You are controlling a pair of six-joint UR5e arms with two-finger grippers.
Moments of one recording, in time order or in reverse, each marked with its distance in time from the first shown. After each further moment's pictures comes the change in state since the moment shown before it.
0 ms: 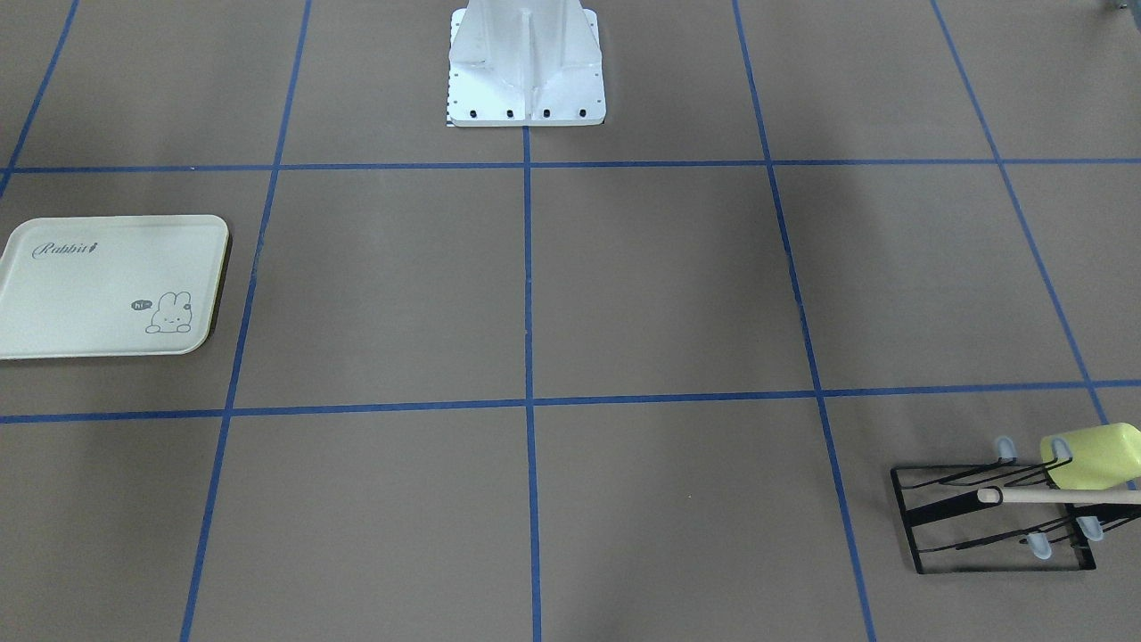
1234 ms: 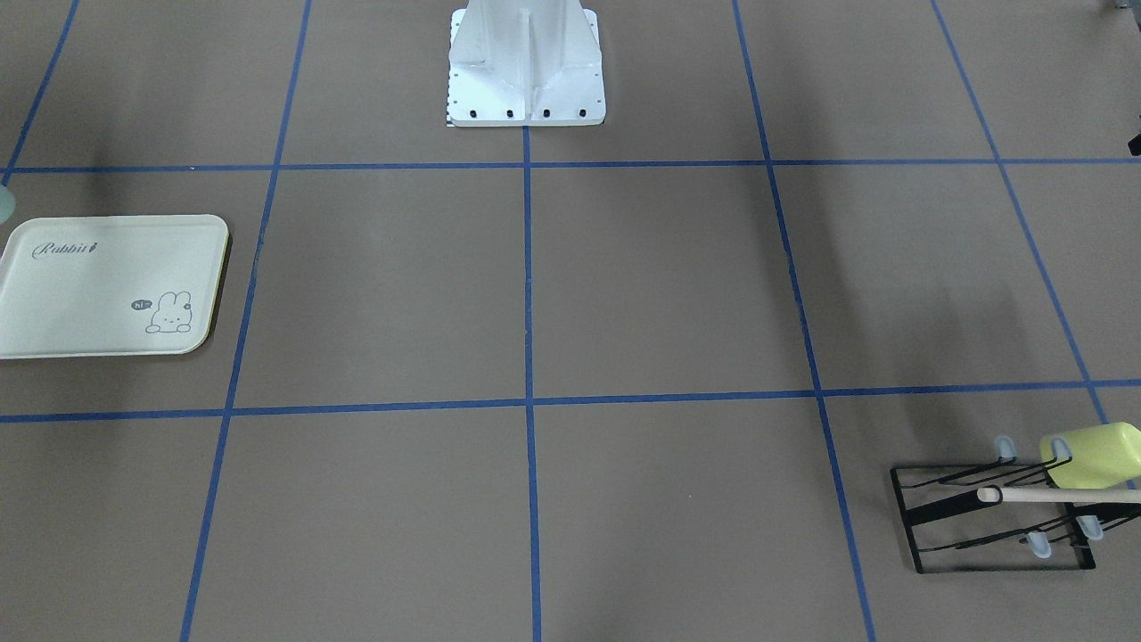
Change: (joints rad) left arm -0.037 0.215 0.058 0.001 -0.100 -0.005; right arm -0.146 -0.244 -0.152 0.418 -0.050 0.242
